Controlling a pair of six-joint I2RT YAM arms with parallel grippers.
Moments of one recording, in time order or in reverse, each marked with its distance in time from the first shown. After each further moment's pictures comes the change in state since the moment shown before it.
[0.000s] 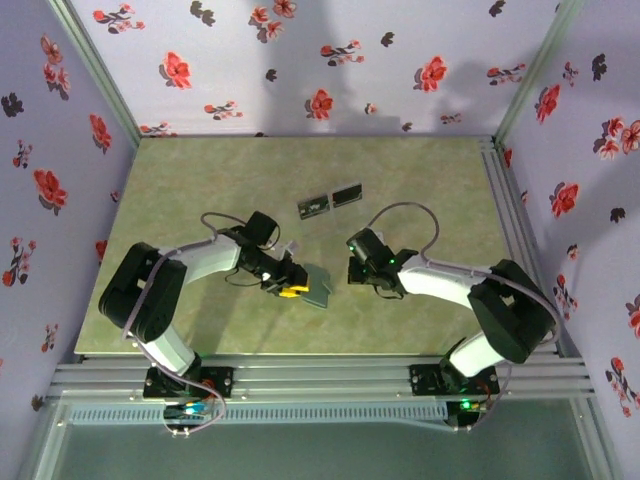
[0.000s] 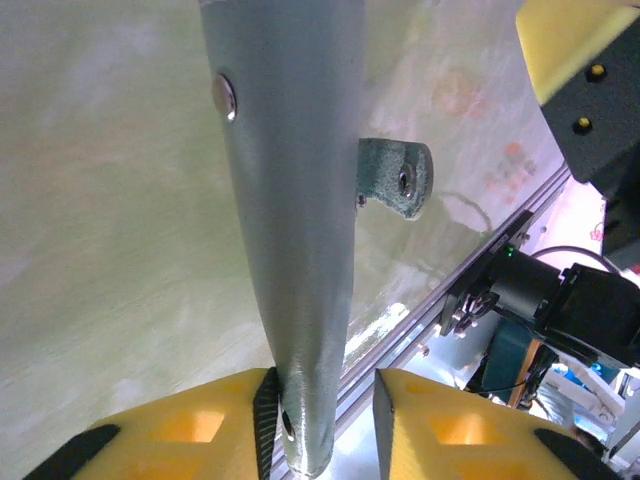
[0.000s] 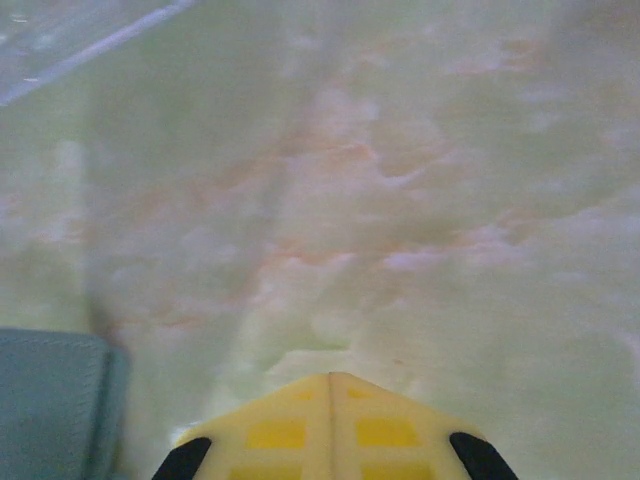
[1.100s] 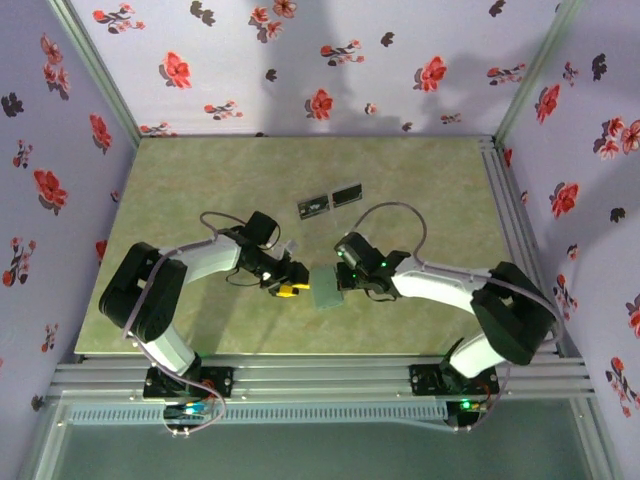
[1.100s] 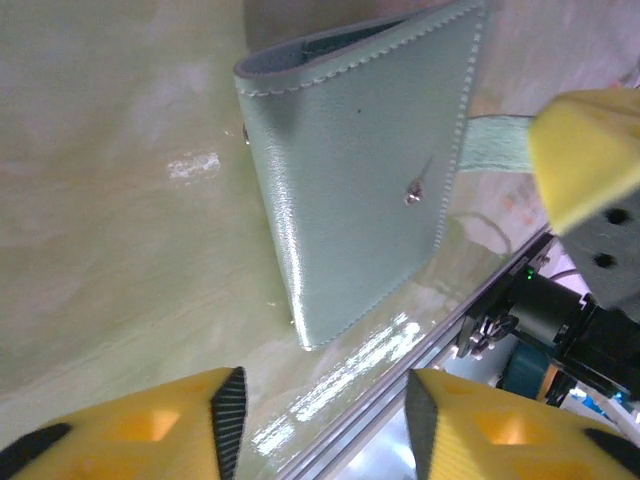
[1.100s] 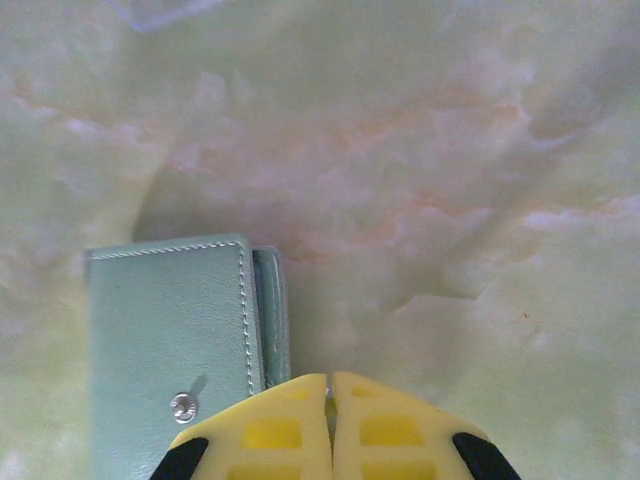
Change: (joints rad) left arm -0.001 0.002 0.000 0.009 -0.060 -0.021; right arm 0.100 -0.027 0.049 -0.058 -0.002 -0.012
